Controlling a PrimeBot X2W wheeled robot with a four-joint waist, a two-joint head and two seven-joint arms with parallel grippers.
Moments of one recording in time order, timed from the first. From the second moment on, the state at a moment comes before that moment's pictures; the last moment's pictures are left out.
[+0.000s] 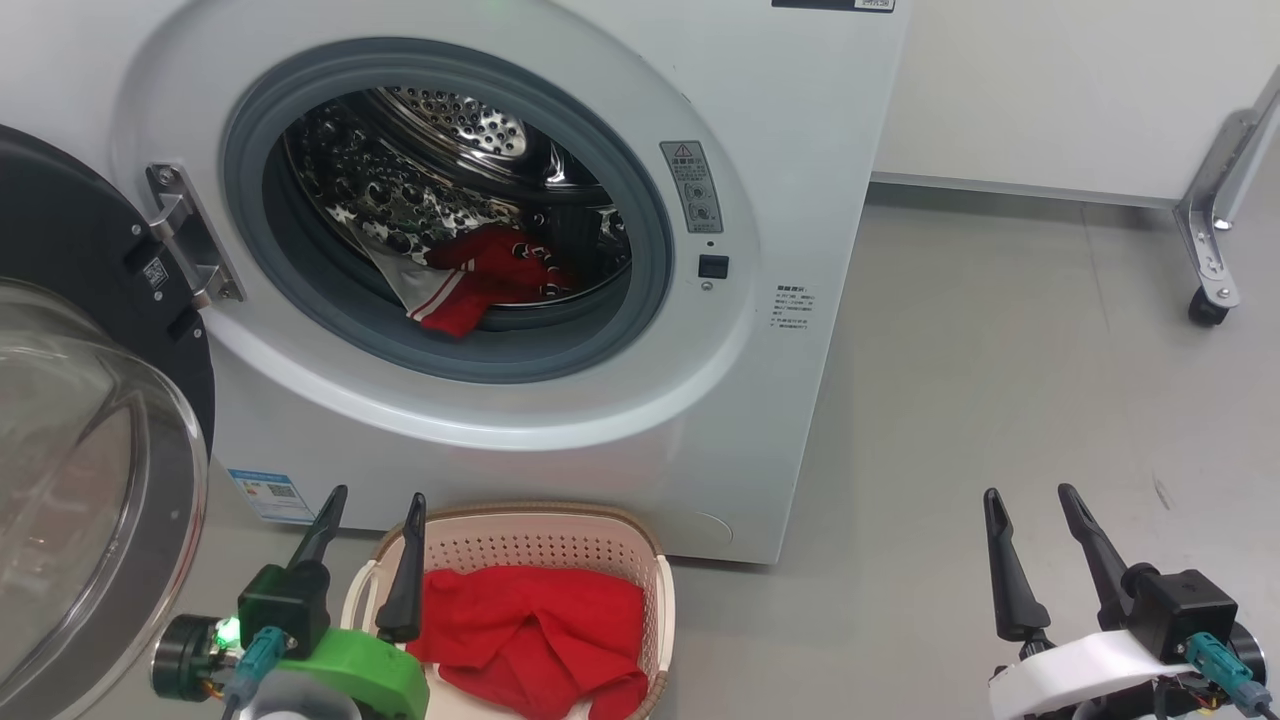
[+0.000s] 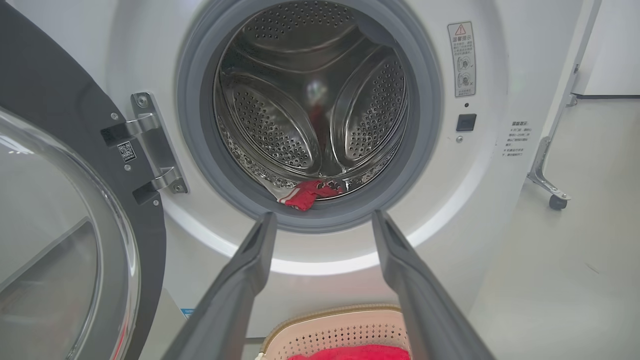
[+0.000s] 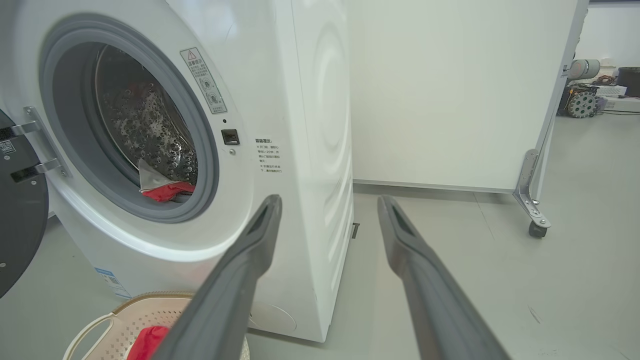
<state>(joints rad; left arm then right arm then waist) -0.08 0.04 -0.16 0.32 -0.21 -0.05 -0.25 0.11 -0.05 0.05 0.14 0.25 0.08 -0.25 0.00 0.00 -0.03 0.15</state>
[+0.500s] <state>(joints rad) -0.04 0.04 -0.17 0.27 -0.21 -0.05 -0.25 0.11 -0.05 0.06 0.13 0.25 0.07 -0.25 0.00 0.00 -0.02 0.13</state>
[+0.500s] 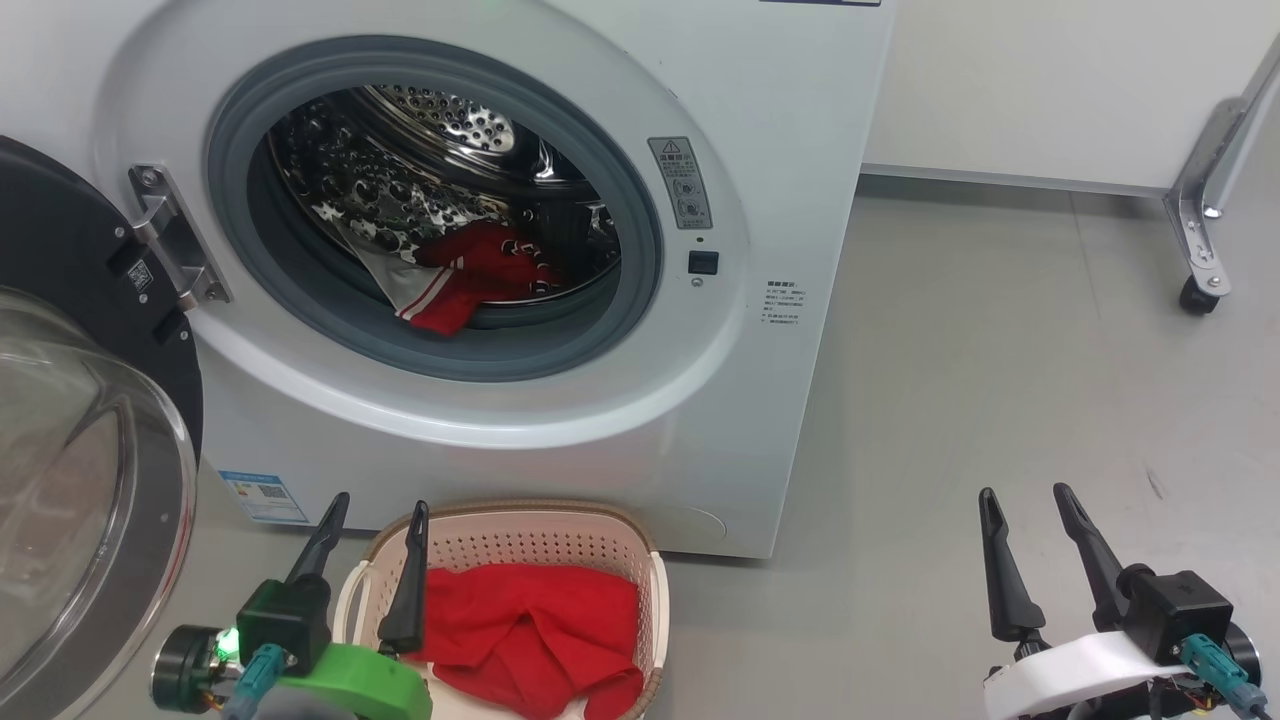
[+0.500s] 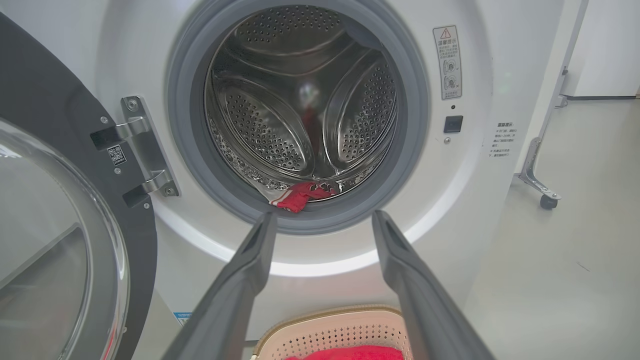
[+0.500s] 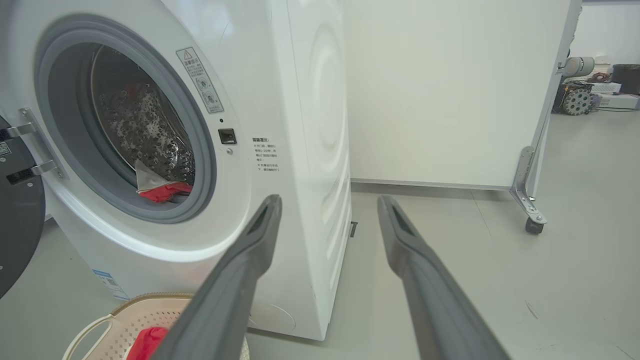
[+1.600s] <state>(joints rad) 0.00 0.04 -0.17 0.21 -0.21 -0.05 -0.25 0.11 -0.05 0.06 0.11 0.25 0.07 -0.25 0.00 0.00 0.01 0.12</state>
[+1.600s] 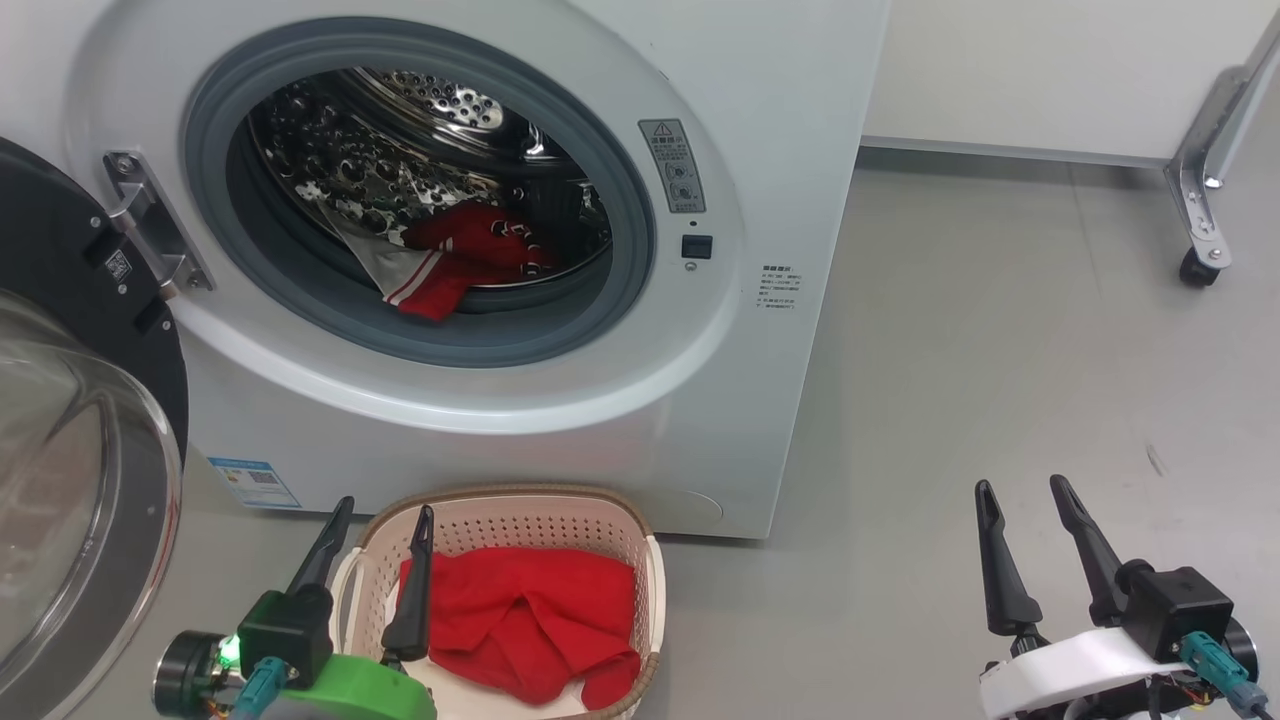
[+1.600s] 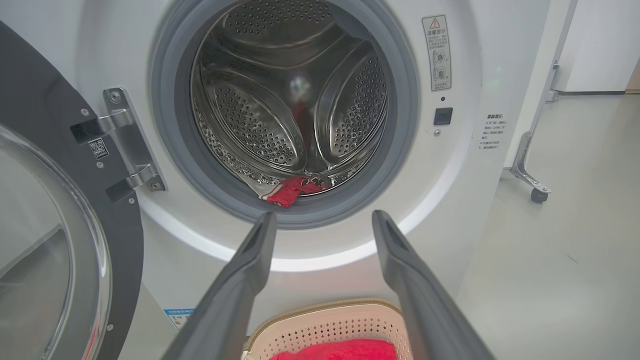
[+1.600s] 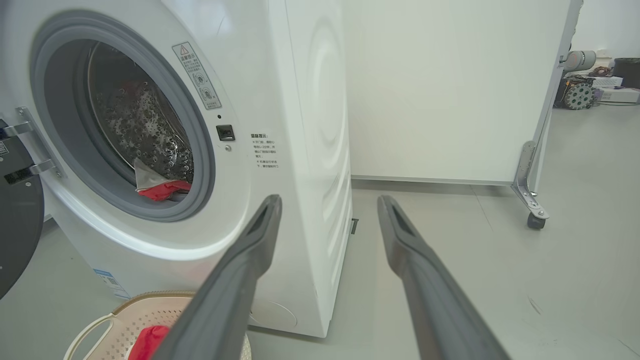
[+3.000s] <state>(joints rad) -0.59 0.18 -0.09 0.40 -0.13 0.04 0.10 -0.07 -0.08 0.12 -0.01 0.25 0.10 -0.25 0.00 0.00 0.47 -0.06</state>
